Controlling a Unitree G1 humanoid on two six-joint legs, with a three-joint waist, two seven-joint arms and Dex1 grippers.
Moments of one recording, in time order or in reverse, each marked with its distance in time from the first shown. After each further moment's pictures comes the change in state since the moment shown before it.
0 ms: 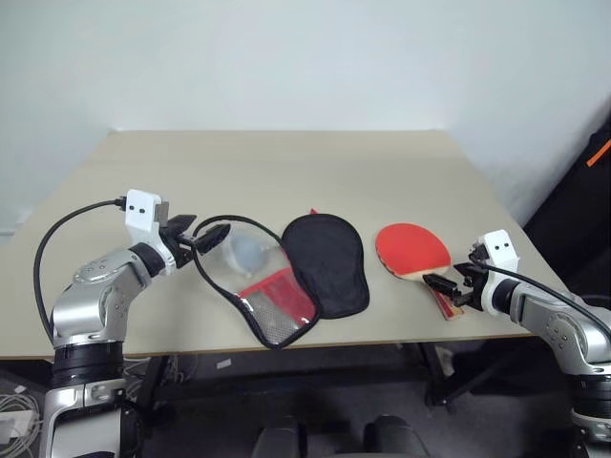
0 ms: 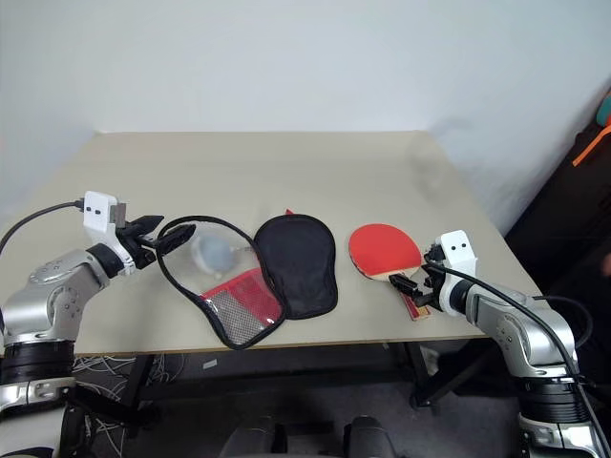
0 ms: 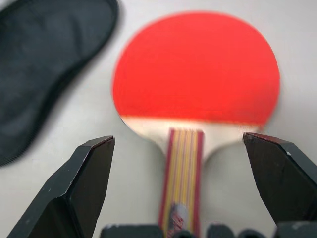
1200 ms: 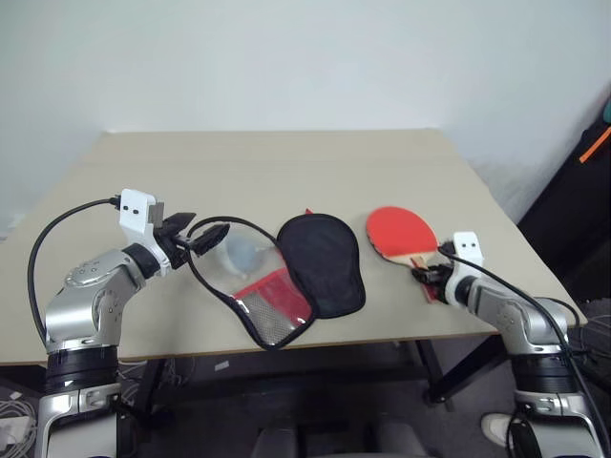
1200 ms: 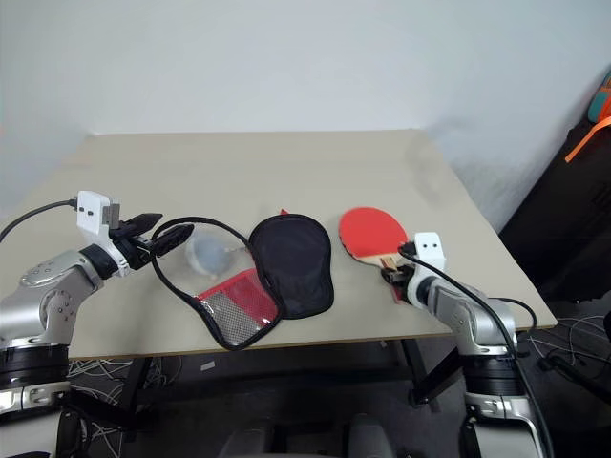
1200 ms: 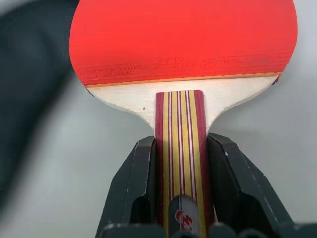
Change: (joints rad) left arm 0.026 0.019 0.023 -0.031 -0.007 -0.019 -0.054; right arm -0.178 0.325 -0.016 0.117 -0.100 0.036 -0.132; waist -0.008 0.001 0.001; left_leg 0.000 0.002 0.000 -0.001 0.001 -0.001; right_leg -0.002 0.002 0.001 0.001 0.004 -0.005
